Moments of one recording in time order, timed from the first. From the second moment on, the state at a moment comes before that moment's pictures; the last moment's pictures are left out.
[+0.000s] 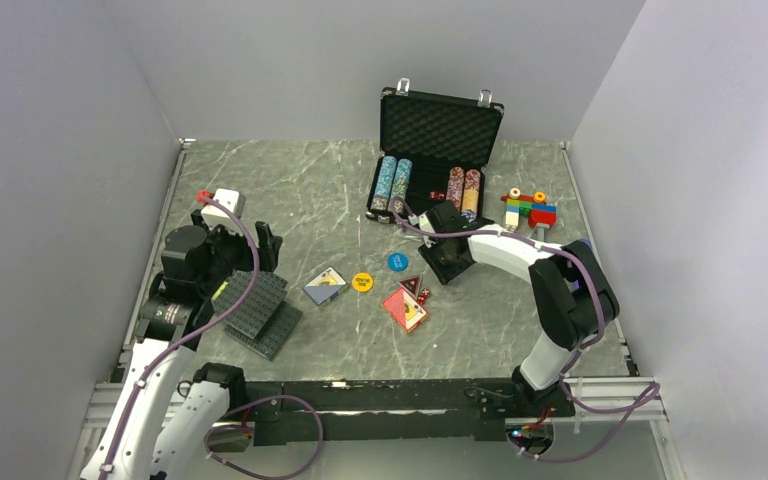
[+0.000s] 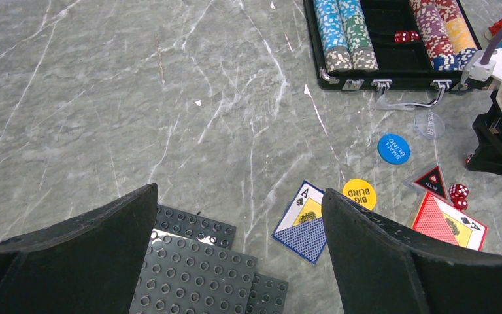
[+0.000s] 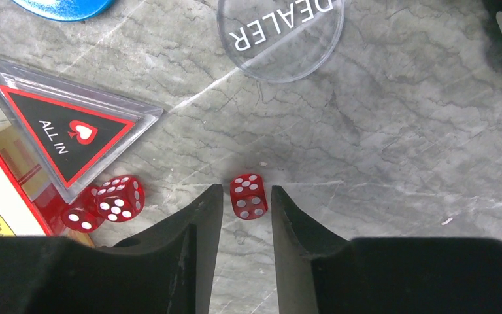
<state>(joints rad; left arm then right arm) -0.17 0.66 0.77 -0.41 0.11 -0.07 0.50 1.68 0.99 -0.52 0.03 -0.12</state>
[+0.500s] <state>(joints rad) -0.17 0.65 0.77 -0.41 0.11 -0.07 0.50 1.68 1.01 -0.54 0.02 -0.10</state>
